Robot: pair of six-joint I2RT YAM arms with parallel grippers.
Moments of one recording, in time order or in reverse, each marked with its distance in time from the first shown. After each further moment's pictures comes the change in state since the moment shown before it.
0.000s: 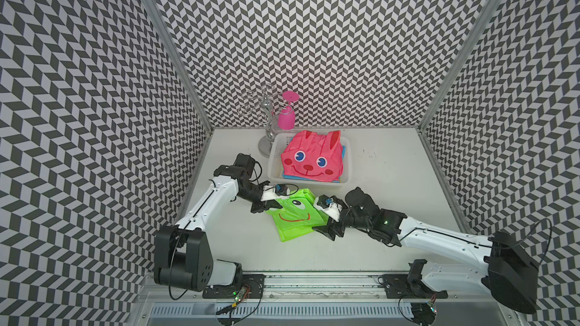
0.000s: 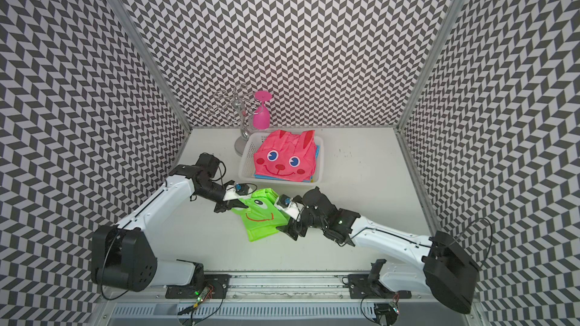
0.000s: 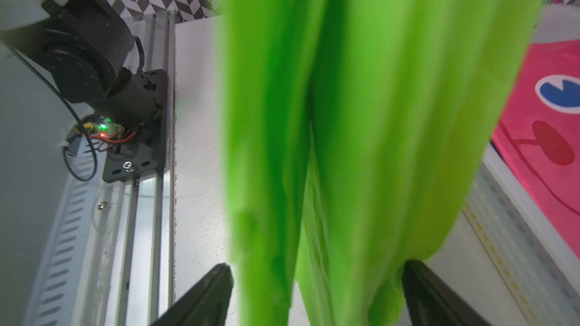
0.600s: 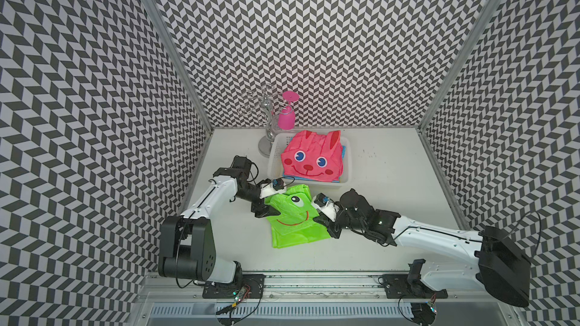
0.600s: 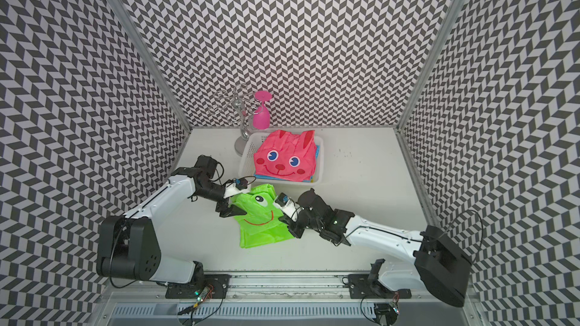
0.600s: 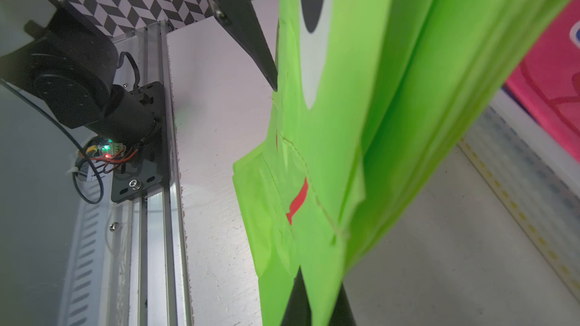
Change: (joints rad) left arm 0.068 0.101 -0.053 0.129 0.030 -0.134; right arm 0.061 0.046 0.000 0.036 0.059 0.097
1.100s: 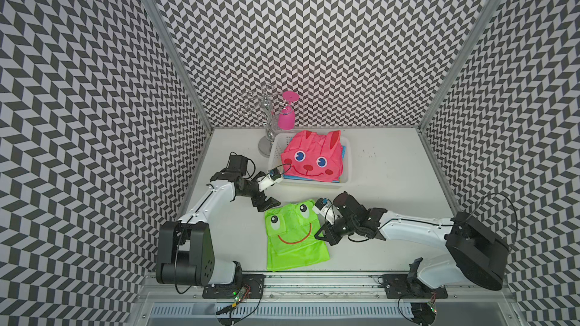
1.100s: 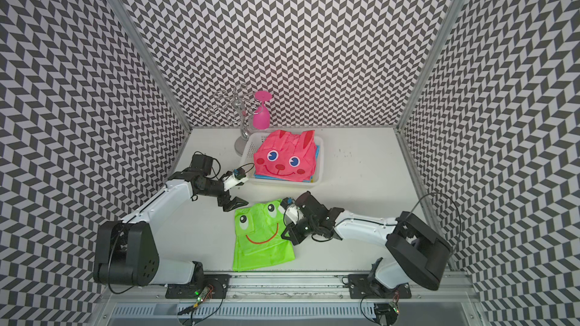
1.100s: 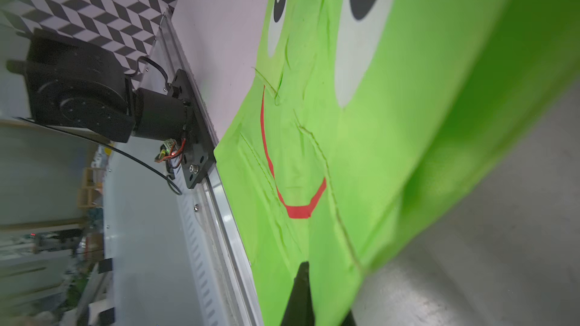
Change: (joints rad) left arm 0.042 -0.047 -0.053 0.232 -0.050 -0.304; right arm -0.040 0.187 0.016 -0.103 -0.235 0.396
